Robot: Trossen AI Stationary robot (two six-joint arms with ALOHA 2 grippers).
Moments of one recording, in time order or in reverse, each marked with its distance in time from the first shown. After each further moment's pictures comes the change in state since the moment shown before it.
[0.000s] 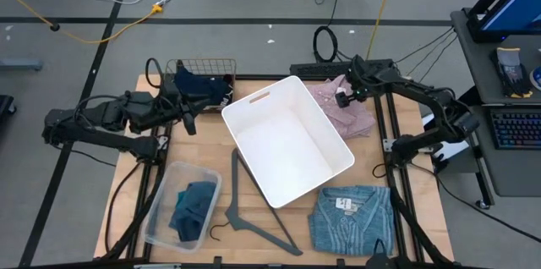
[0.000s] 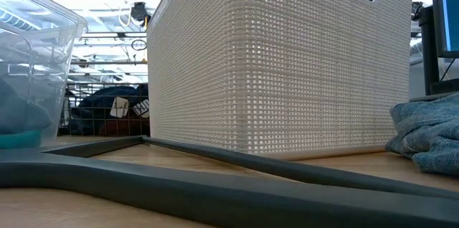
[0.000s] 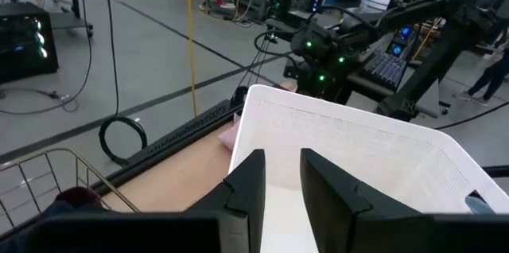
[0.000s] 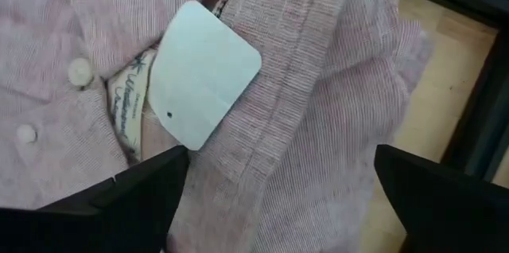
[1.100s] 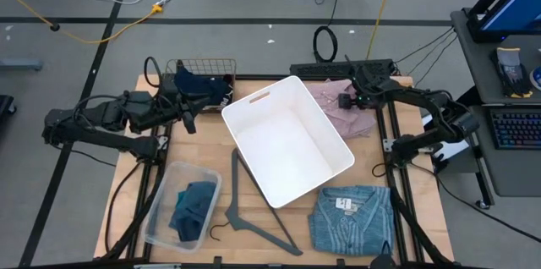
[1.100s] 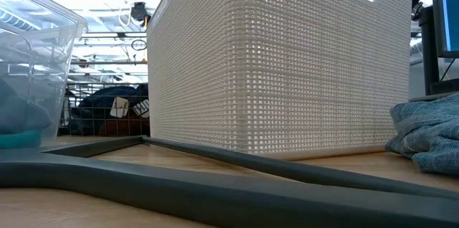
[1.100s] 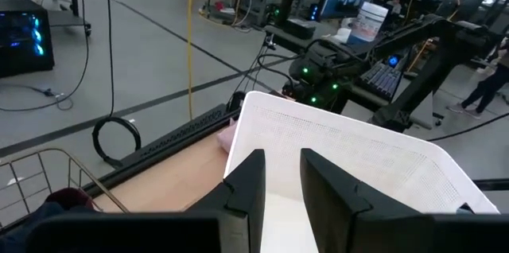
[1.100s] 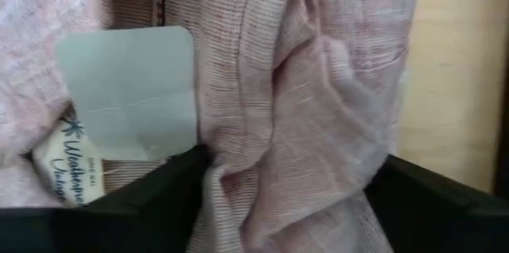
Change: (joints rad) left arm 0.000 0.000 0.000 0.023 -0.005 -0.028; right arm -0.065 0.002 -0.209 0.217 -0.030 0.286
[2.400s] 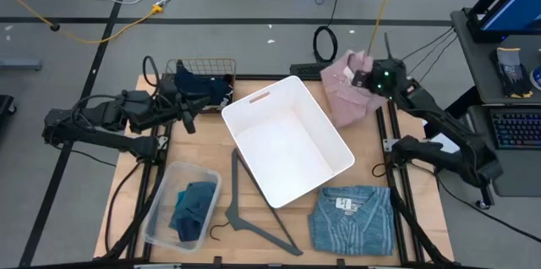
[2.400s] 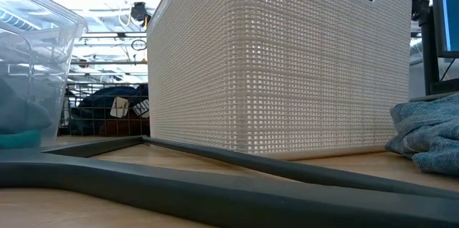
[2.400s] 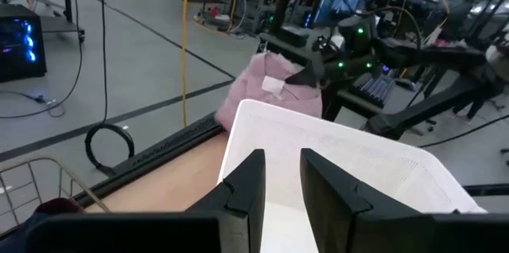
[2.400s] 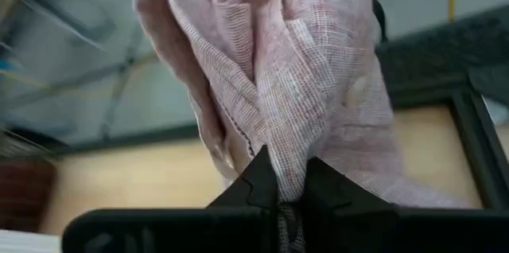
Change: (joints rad) left arm 0.000 0.000 0.000 0.031 0.010 0.013; right arm -0.015 -0.519 0.000 0.138 0.059 0.122
